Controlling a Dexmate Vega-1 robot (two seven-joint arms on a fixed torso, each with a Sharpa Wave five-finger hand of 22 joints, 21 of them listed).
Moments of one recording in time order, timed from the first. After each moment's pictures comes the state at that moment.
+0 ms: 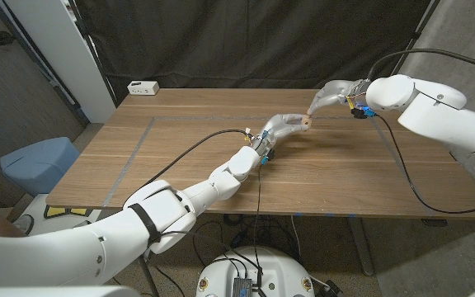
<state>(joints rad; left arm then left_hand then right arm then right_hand) 0.42 -0.03 0.83 -0.55 -0.11 -0.72 0.11 0.95 0.07 0.25 -0.15 0.20 0.86 -0.17 0.21 0.20 0.82 -0.22 0.34 0.59 0.47 -0.05 0.27 0.28 0.13 0.09 0.21 0.18 -0.55 -1.12 -0.57 -2.15 0.01 -0.68 0.36 0.80 -0.06 0.48 -0.17 0.23 0.49 0.07 0.58 0.22 0.11 0.15 0.22 0.23 0.07 0.11 0.21 0.20 0.25 0.09 0.20 0.17</state>
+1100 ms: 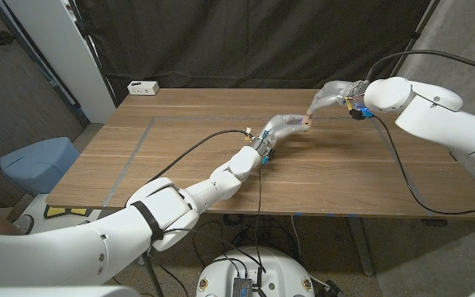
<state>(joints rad) 0.40 -0.06 0.83 -0.49 -0.12 -0.71 0.10 0.95 0.08 0.25 -0.15 0.20 0.86 -0.17 0.21 0.20 0.82 -0.22 0.34 0.59 0.48 -0.04 0.27 0.28 0.13 0.10 0.21 0.18 -0.55 -1.11 -0.57 -2.15 0.00 -0.69 0.34 0.83 -0.05 0.49 -0.17 0.22 0.56 0.05 0.63 0.24 0.15 0.15 0.23 0.23 0.10 0.11 0.23 0.21 0.27 0.09 0.20 0.17</state>
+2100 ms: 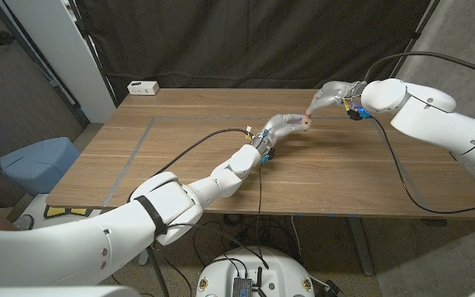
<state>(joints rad) 0.37 -0.08 0.84 -0.43 -0.15 -0.72 0.08 0.95 0.08 0.25 -0.15 0.20 0.86 -0.17 0.21 0.20 0.82 -0.21 0.33 0.59 0.48 -0.04 0.27 0.28 0.13 0.10 0.21 0.18 -0.54 -1.08 -0.60 -2.12 -0.02 -0.69 0.33 0.85 -0.04 0.49 -0.17 0.21 0.58 0.04 0.65 0.25 0.17 0.14 0.24 0.23 0.11 0.10 0.23 0.21 0.29 0.08 0.20 0.17</state>
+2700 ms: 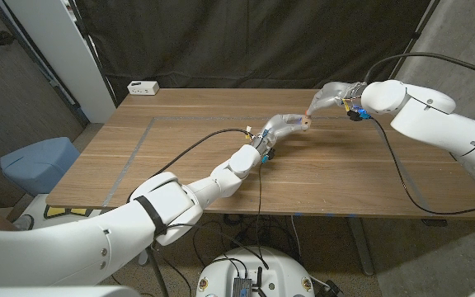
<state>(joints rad) 0.37 -0.08 0.84 -0.44 -0.15 -0.73 0.08 0.95 0.08 0.25 -0.15 0.20 0.86 -0.17 0.21 0.20 0.82 -0.21 0.34 0.59 0.48 -0.05 0.27 0.28 0.13 0.10 0.21 0.18 -0.55 -1.08 -0.59 -2.13 -0.02 -0.69 0.32 0.84 -0.05 0.48 -0.16 0.20 0.51 0.05 0.65 0.26 0.16 0.14 0.22 0.23 0.11 0.10 0.23 0.22 0.28 0.08 0.20 0.17</state>
